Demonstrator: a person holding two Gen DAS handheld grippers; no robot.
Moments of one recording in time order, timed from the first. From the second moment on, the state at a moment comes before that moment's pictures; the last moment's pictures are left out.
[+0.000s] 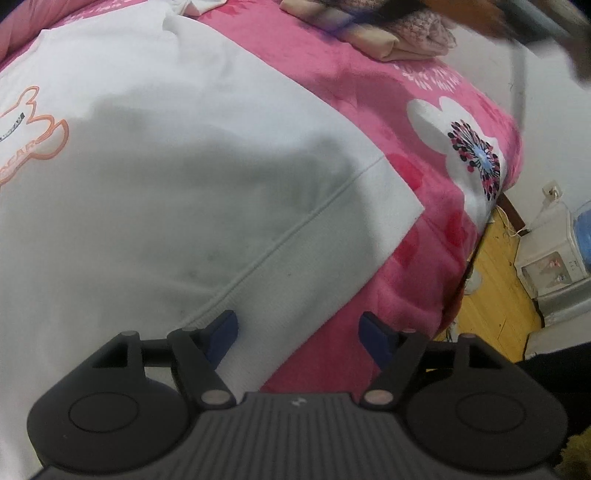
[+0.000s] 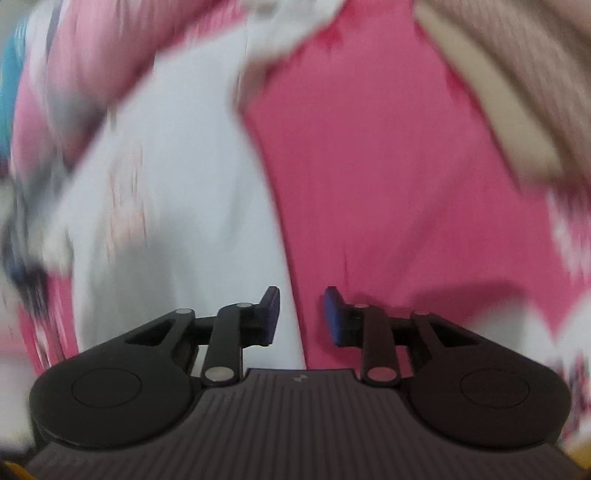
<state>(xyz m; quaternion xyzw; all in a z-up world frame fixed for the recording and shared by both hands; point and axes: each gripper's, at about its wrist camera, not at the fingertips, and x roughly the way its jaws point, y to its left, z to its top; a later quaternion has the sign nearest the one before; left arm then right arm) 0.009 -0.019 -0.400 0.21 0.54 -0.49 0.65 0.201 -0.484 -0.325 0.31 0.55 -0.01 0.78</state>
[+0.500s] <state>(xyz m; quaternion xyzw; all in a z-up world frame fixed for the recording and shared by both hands) 0.018 -0.021 -0.404 0.18 0.56 -0.48 0.65 0.387 -0.487 -0.371 0.37 0.49 -0.06 0.79</state>
